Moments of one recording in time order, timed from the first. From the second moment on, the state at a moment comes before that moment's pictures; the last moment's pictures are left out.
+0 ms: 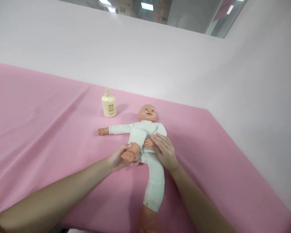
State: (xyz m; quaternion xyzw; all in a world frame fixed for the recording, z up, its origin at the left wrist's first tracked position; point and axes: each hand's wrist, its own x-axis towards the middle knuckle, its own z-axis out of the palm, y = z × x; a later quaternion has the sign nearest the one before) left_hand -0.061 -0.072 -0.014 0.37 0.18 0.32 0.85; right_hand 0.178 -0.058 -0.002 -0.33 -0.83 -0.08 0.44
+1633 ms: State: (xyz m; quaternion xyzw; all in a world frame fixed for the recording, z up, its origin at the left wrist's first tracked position) left_hand -0.065 -0.074 -0.021 0.44 -0.06 0.07 0.89; right_hand 0.238 -0.008 -0.029 -0.48 -0.24 0.38 0.75
